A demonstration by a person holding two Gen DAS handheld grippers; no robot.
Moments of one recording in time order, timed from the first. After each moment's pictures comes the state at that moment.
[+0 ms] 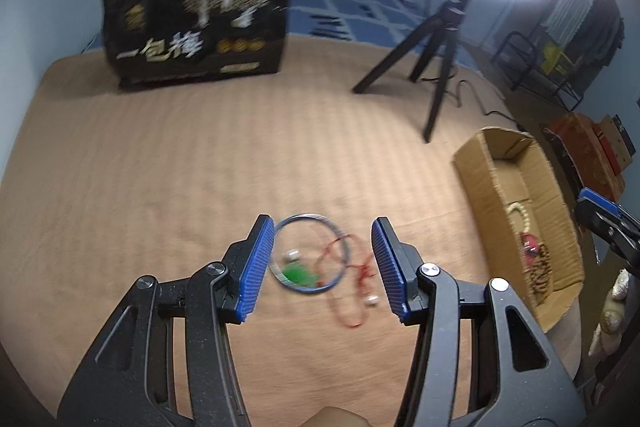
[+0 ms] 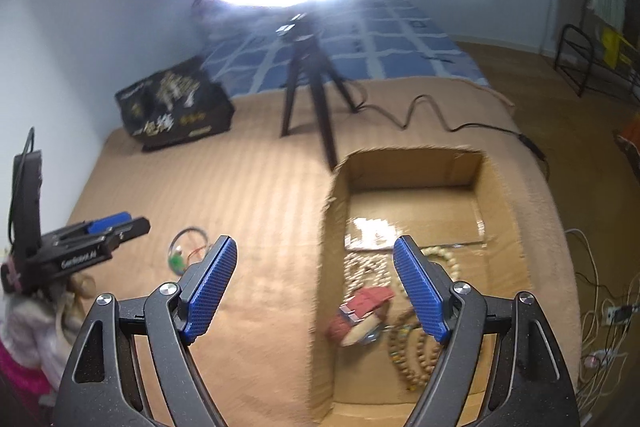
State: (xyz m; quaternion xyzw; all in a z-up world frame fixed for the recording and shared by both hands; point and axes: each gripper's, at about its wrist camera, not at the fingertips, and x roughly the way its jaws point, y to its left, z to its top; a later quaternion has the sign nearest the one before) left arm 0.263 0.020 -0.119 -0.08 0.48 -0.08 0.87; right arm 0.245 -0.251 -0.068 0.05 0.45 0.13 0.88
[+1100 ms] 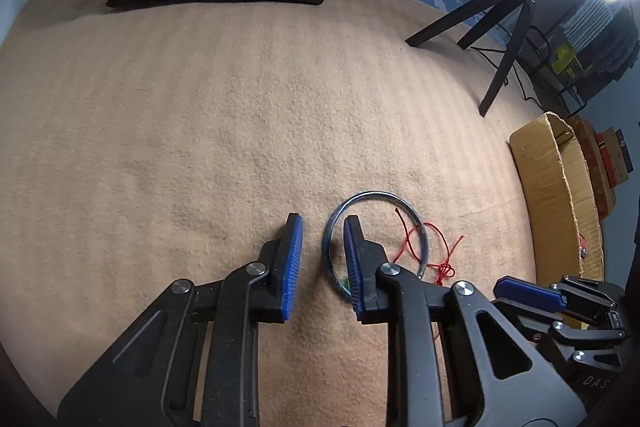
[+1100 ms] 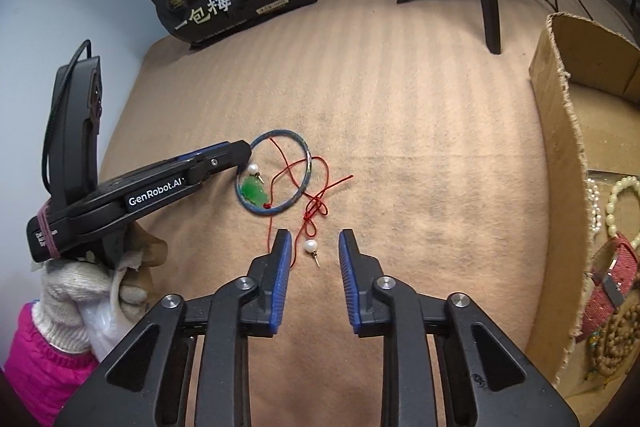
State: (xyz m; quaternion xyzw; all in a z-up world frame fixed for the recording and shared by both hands) left arm 0.300 0.050 -0.199 -0.12 0.54 -0.09 0.83; right arm 0.261 -0.142 -0.157 0.09 0.58 0.24 0.77
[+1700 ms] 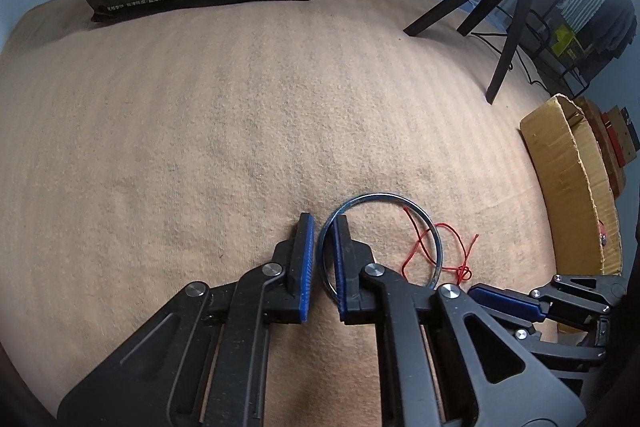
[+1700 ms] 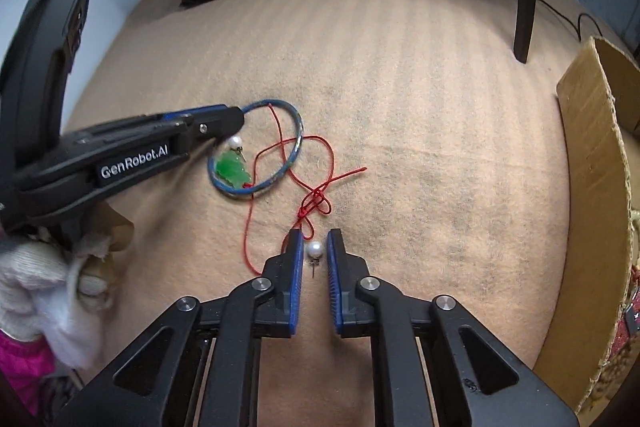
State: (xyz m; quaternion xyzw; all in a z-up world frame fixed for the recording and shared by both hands) left arm 0.305 0.042 -0.210 -0.08 0.53 -0.10 0.84; right arm 0.264 -0.101 -0.186 -0.01 0.58 0.22 0.78
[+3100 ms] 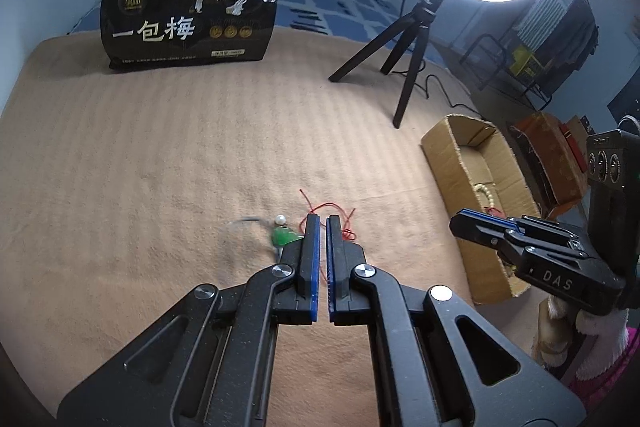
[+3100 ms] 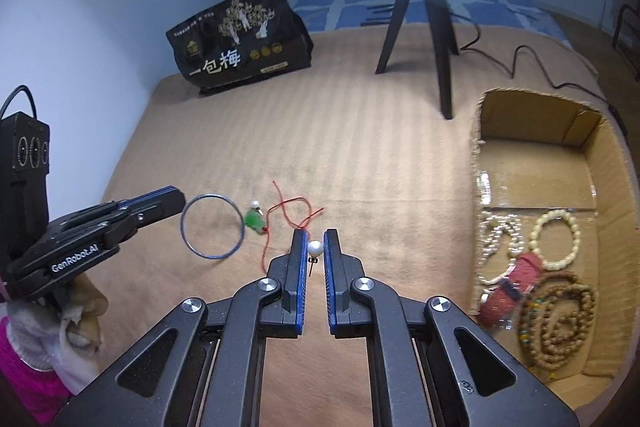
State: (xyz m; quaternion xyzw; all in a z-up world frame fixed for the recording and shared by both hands) left arm 0.233 0.037 -0.106 -0.11 0.48 -0.15 0.86; right arm 0.241 -0.179 -0.100 0.07 0.51 0.22 0.83
